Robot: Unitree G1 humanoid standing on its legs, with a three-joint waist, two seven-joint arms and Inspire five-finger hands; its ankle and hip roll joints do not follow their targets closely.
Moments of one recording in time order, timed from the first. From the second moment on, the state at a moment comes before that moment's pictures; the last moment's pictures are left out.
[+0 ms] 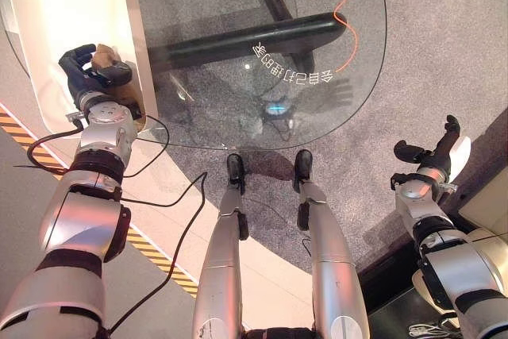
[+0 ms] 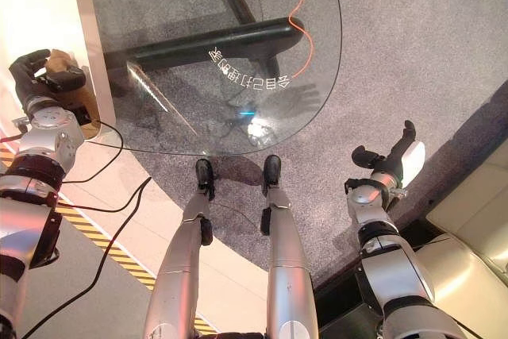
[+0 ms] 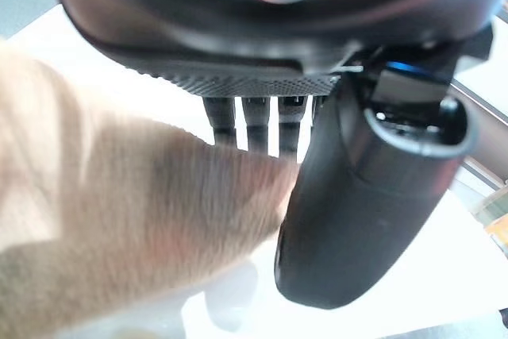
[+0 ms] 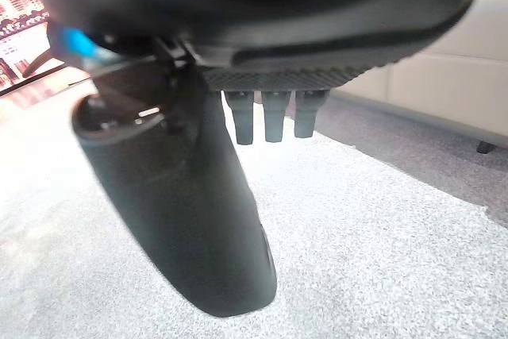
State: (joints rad) left arm -1.14 0.65 -0.30 1.12 -0.57 0.02 0.59; right arm -0.77 -0.51 0.27 1.24 0.29 -0.26 -0.71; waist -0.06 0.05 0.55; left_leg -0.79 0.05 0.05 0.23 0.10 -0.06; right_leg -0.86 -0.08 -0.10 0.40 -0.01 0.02
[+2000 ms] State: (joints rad) left arm -0.03 0.38 0.09 1.27 -0.57 -0.15 0.05; right arm -0.06 -0.36 0.10 1.33 0.04 -0.08 -0.27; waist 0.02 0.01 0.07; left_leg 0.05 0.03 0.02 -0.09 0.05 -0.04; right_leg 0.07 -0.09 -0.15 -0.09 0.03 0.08
